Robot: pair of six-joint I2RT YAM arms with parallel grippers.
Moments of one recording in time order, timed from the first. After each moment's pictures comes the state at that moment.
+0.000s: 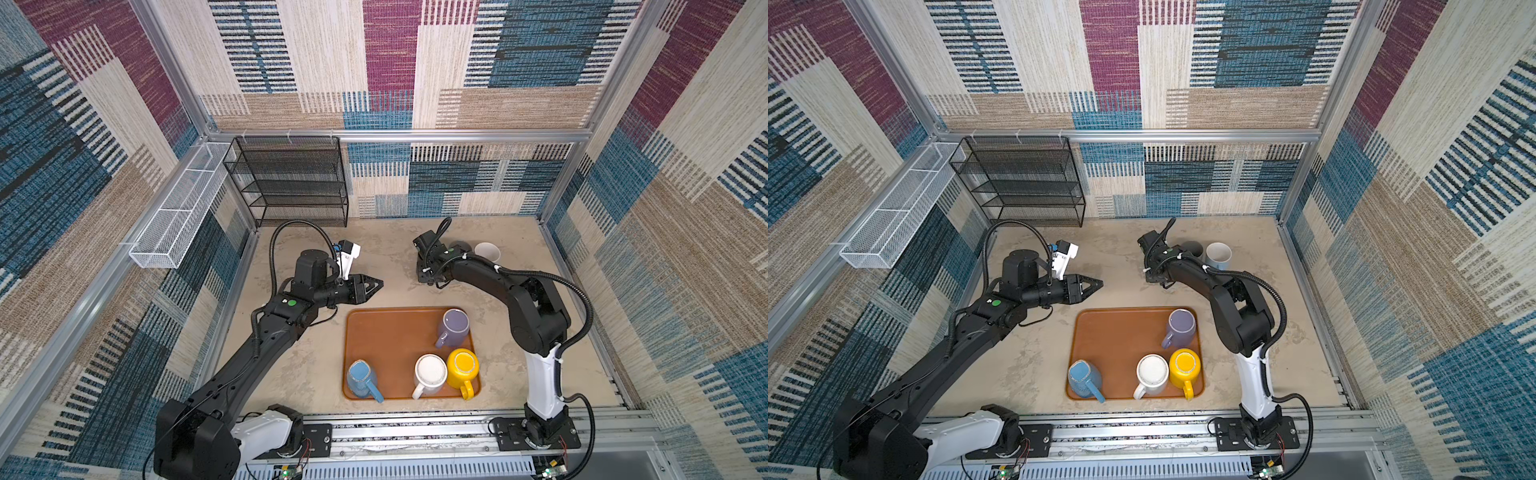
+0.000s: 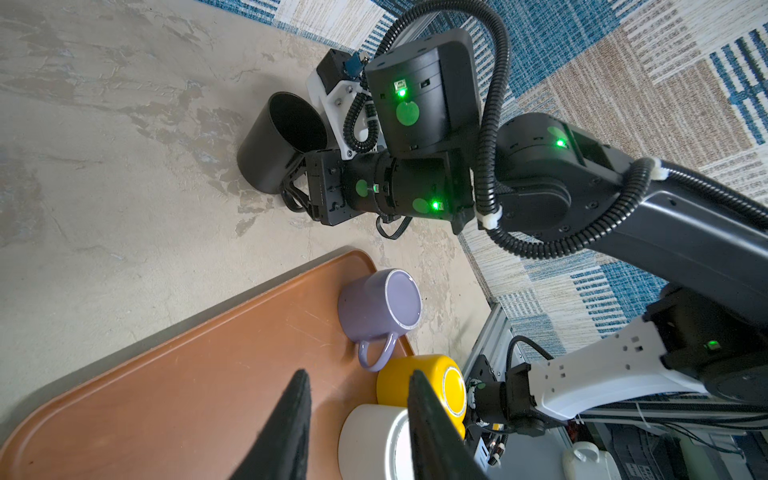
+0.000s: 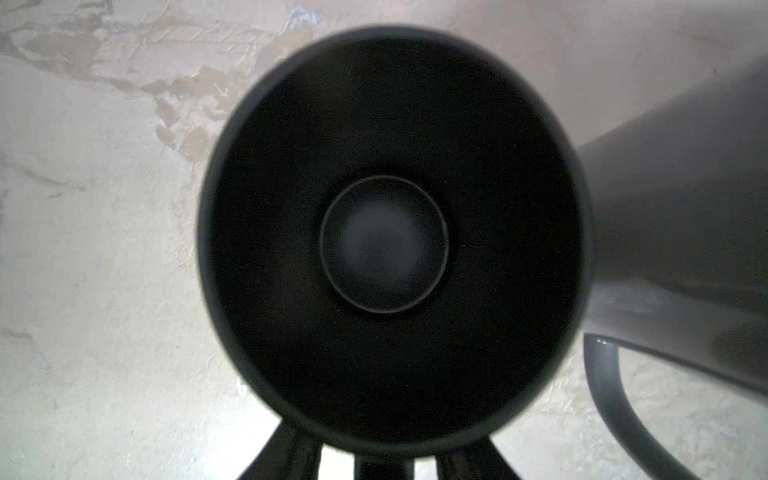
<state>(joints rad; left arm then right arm) -0.36 1.19 0.95 -0.27 0.63 -0.47 0.55 2.04 1.59 -0.63 0.26 0.44</state>
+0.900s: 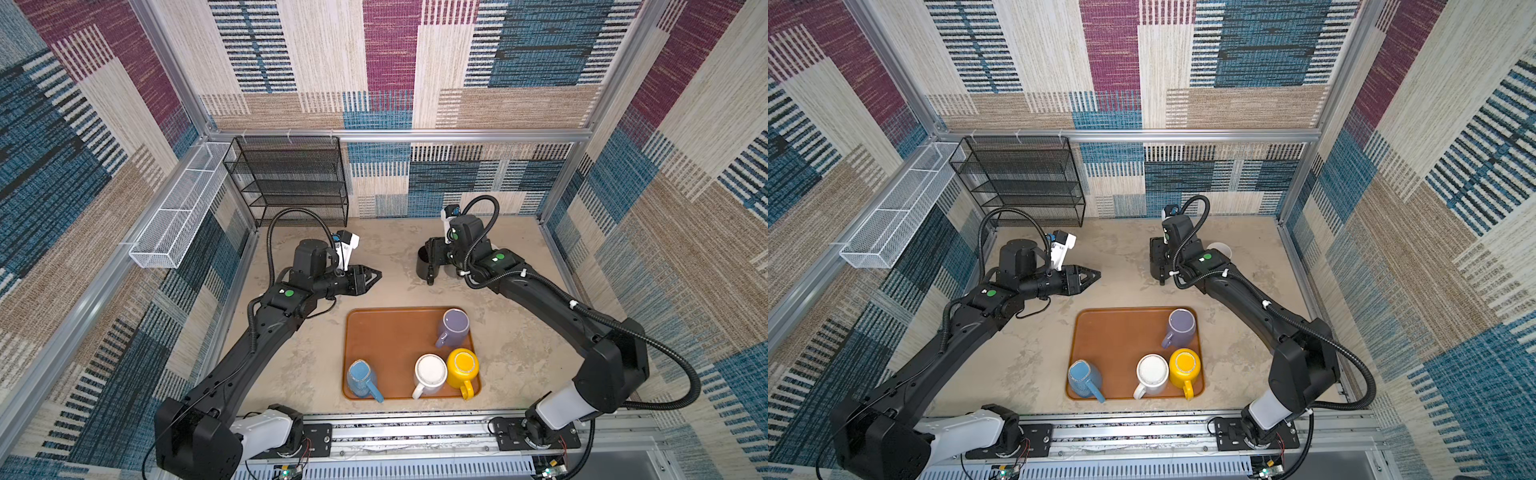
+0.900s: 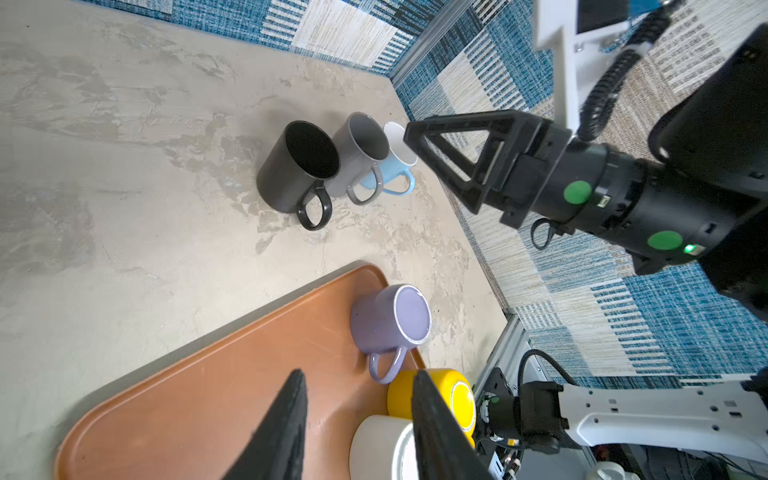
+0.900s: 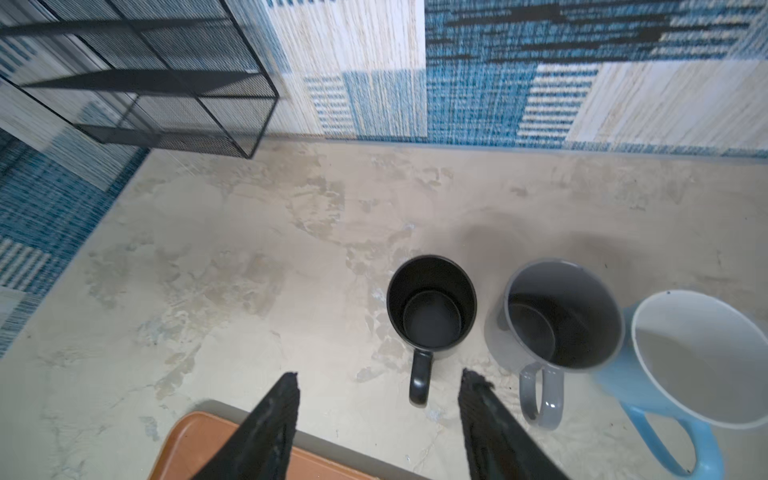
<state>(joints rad) -0.36 1.20 1.08 -0.42 0.54 -0.42 0.53 1.54 1.36 -0.37 0.13 0.31</state>
